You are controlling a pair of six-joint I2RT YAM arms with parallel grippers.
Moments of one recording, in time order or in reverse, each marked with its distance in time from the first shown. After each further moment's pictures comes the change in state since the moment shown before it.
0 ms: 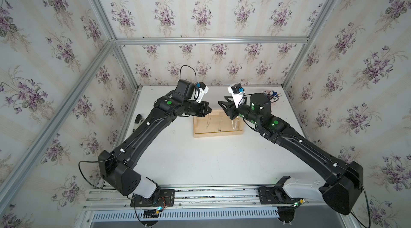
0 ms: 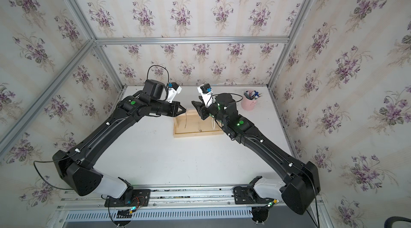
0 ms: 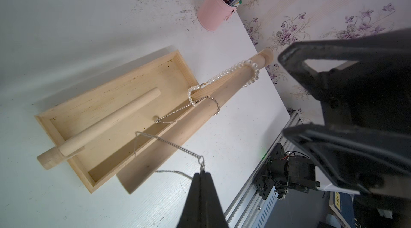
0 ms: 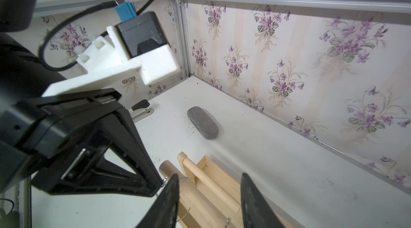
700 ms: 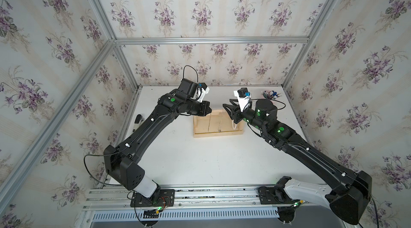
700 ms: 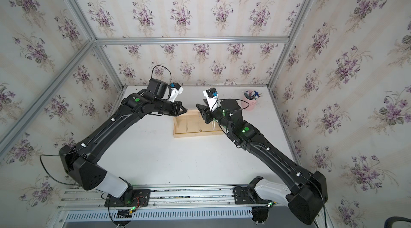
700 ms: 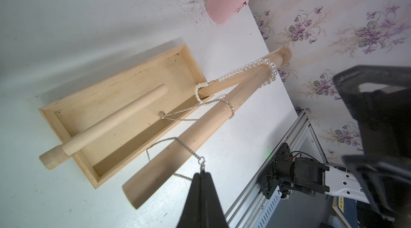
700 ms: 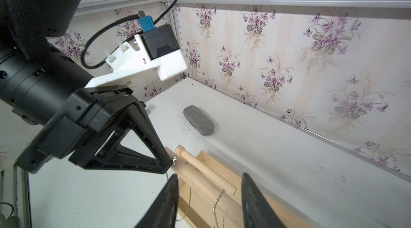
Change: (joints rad) left arm -0.002 0.061 0.048 -0.042 -0.027 0.004; right arm 0.000 -0.084 -0.078 0.007 0.048 0.026
